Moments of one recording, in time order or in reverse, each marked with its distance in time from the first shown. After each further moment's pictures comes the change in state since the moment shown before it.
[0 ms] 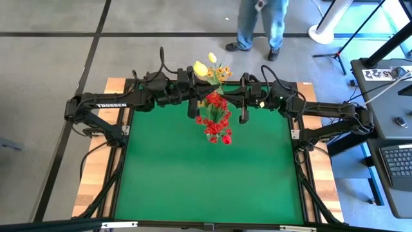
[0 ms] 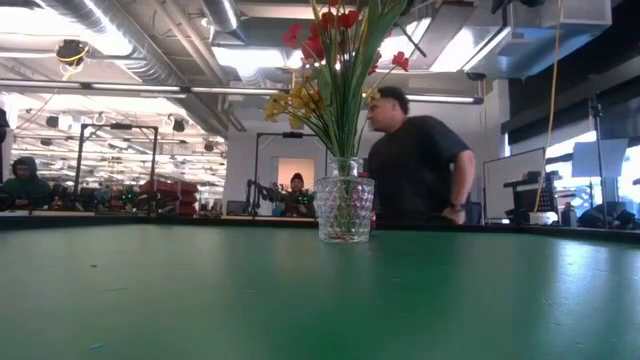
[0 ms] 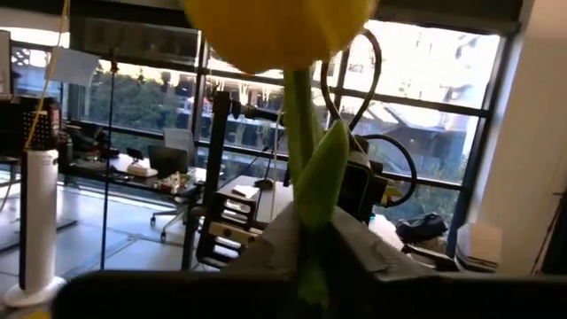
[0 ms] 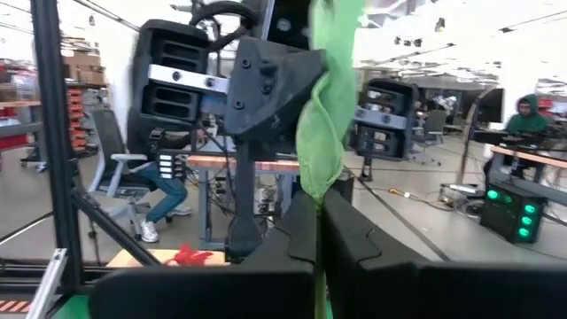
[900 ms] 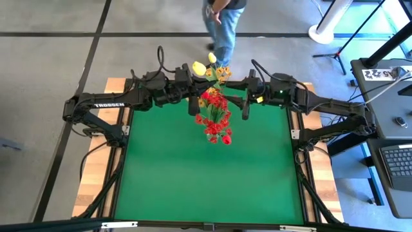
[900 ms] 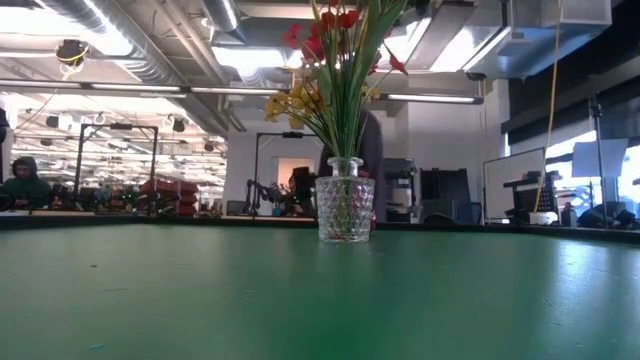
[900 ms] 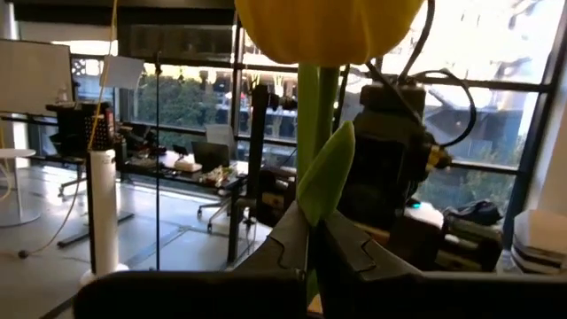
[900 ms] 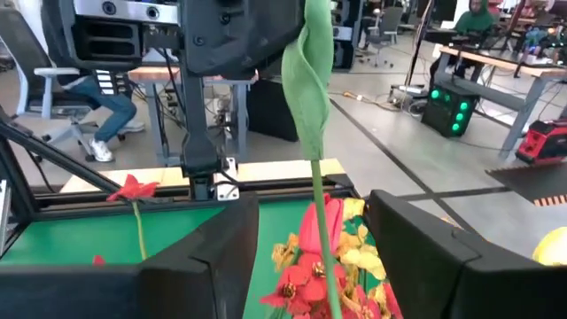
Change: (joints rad) left arm 0.002 -0.024 0.000 -0.063 -0.097 0.079; right arm 0.003 -0.030 0.214 -0.568 0.189 -0.029
